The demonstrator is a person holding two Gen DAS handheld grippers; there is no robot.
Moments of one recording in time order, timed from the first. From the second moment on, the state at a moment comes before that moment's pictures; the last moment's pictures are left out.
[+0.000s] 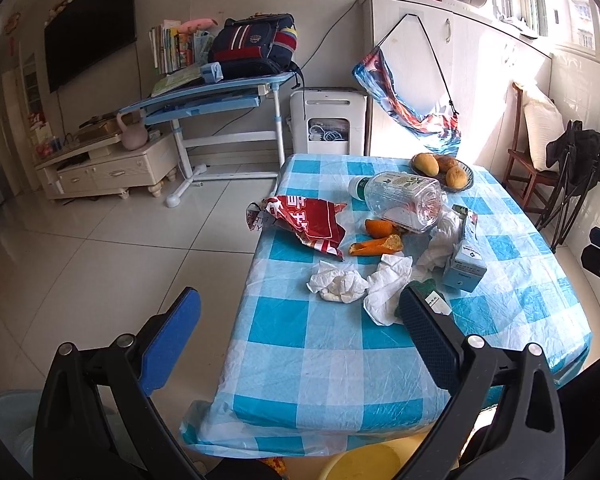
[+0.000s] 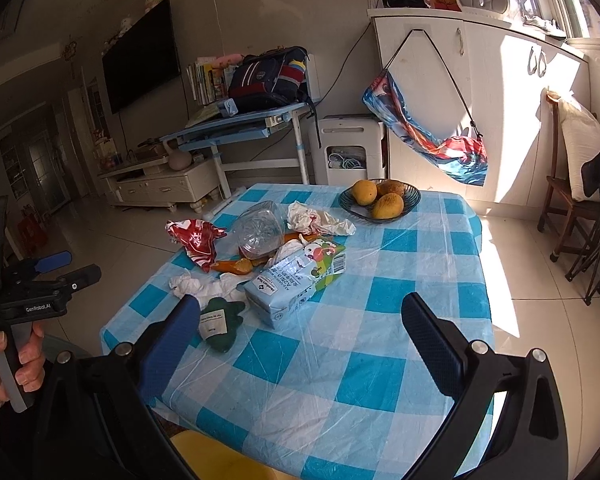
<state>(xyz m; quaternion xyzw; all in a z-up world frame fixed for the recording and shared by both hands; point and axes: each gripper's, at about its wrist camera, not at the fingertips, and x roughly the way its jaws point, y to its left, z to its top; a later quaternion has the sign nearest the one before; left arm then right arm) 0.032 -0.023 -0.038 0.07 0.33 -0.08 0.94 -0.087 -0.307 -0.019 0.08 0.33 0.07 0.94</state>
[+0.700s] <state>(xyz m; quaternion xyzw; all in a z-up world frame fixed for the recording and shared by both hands) 0.010 -0.040 -0.037 0.11 0.30 -0.09 0.94 -0.086 -0.296 -0.019 0.07 0.31 0.06 0.94</state>
